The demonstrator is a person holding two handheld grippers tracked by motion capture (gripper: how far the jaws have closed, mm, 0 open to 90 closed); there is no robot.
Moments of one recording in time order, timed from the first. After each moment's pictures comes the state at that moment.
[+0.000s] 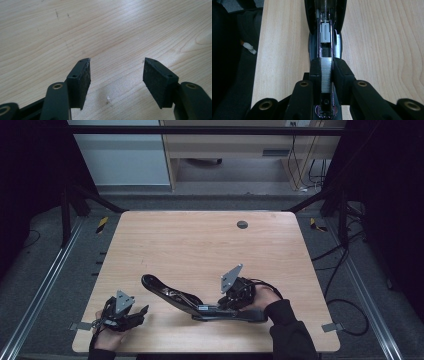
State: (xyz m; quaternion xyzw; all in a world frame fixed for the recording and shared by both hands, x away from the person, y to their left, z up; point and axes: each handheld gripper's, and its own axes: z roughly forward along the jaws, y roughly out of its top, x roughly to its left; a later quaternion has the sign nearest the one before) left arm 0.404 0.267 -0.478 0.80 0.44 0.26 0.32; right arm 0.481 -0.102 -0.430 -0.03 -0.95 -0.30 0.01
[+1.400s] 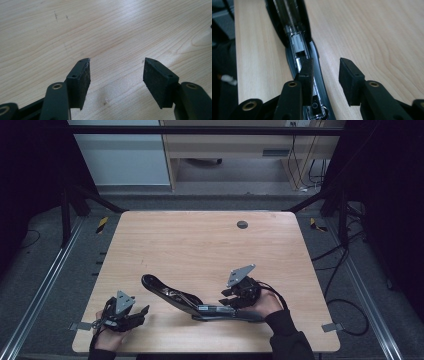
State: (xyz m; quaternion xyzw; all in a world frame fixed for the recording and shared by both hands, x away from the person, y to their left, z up) left arm 0.402 0.265 -0.476 0.80 0.44 0.26 0.32; right arm 0.473 -0.118 -0.432 -0.18 -0.92 -0.36 -0.05
